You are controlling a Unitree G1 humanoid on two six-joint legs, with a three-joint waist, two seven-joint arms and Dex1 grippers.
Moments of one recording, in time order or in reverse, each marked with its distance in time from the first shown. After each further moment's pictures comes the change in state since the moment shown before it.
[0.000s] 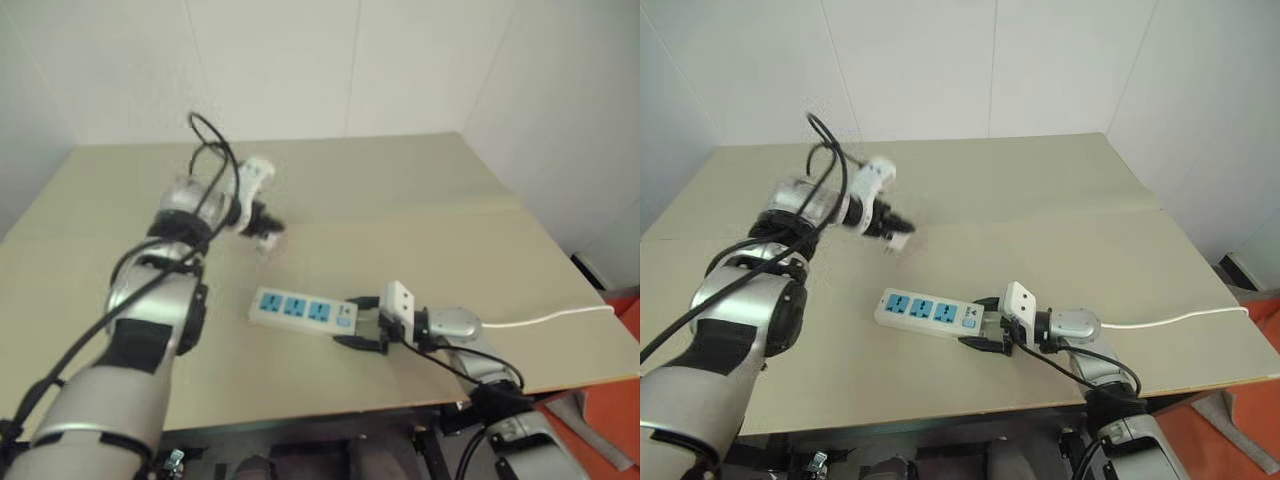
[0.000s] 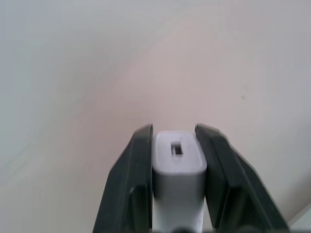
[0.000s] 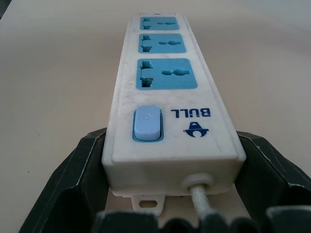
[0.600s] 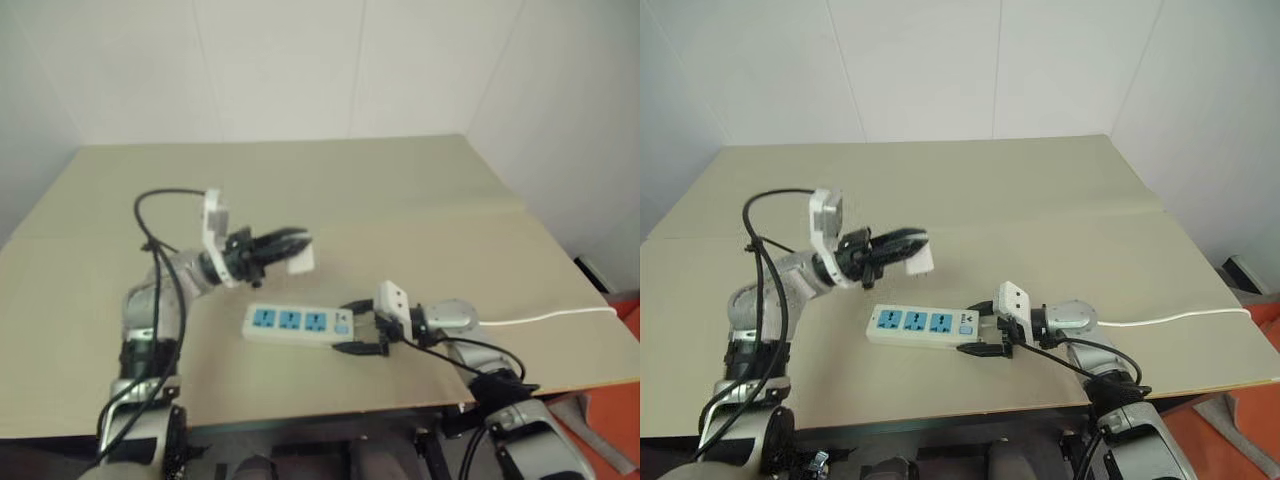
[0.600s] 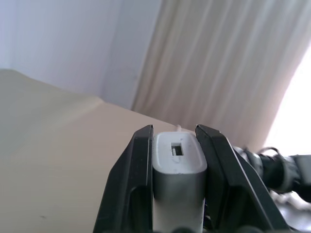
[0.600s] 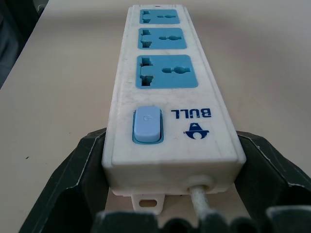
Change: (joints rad) left arm 0.742 -0.026 0.180 -0.889 -0.653 0.089 -0.331; right arm -0.082 -0.014 0.051 0.054 0.009 0.040 0.116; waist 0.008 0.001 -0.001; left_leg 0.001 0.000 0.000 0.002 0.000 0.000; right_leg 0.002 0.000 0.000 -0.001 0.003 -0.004
